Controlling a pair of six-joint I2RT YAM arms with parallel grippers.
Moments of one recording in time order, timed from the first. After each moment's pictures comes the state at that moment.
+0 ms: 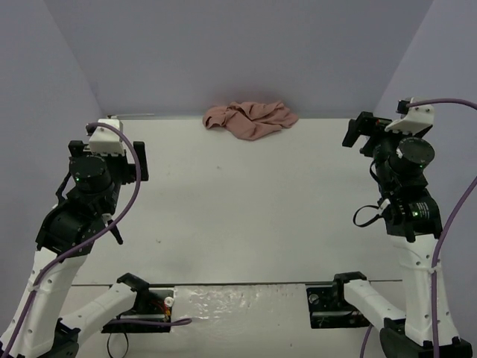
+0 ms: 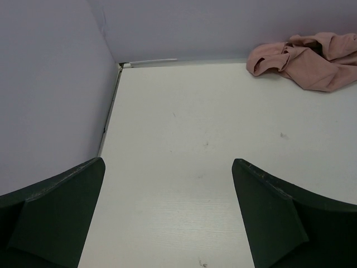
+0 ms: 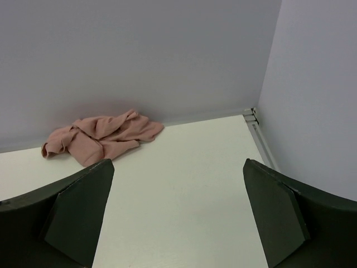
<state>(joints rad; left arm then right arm) -0.43 0.87 1.36 -0.72 -0.51 0.01 0.11 0.94 1.32 -0.40 0.23 0.11</state>
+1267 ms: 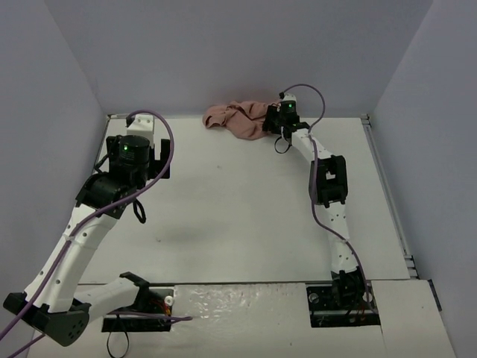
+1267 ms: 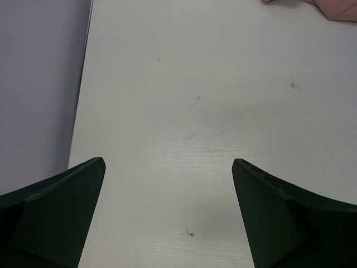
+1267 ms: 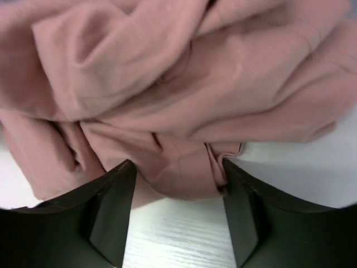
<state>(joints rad) -0.43 1.07 1.34 -0.81 -0.50 -0.11 0.22 2.64 2.26 -0.18 -0.04 0.35</state>
